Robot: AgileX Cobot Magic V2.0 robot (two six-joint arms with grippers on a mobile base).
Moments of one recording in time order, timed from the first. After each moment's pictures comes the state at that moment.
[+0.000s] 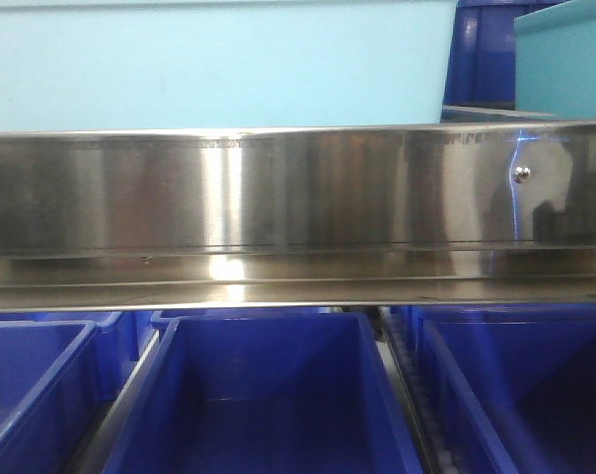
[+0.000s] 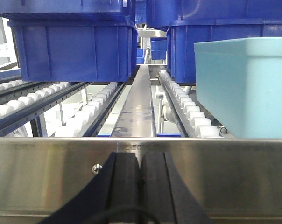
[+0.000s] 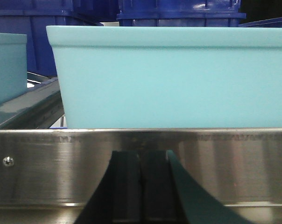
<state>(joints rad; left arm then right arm) -0.08 0.00 0.00 -0.02 0.07 0.06 0.04 0.00 0.00 0.11 0.11 -0.06</state>
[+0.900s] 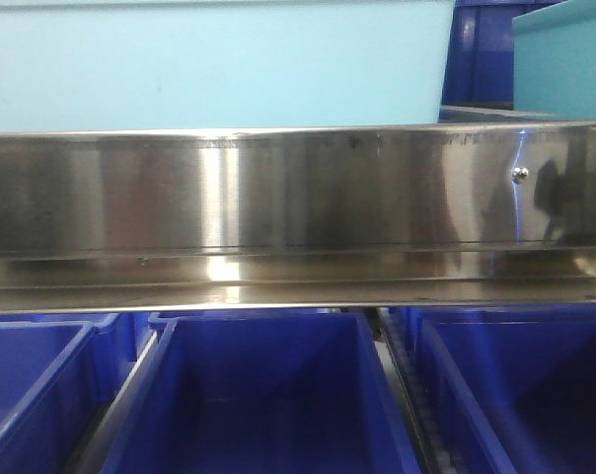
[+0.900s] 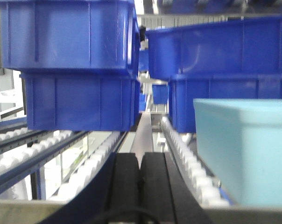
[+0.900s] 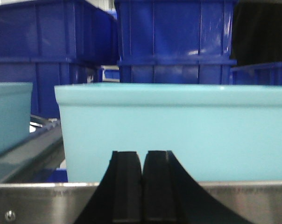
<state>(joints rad) -0.08 0.00 0.00 -0.05 -0.14 0.06 0.04 0.00 0.00 0.11 -0.06 -0.06</state>
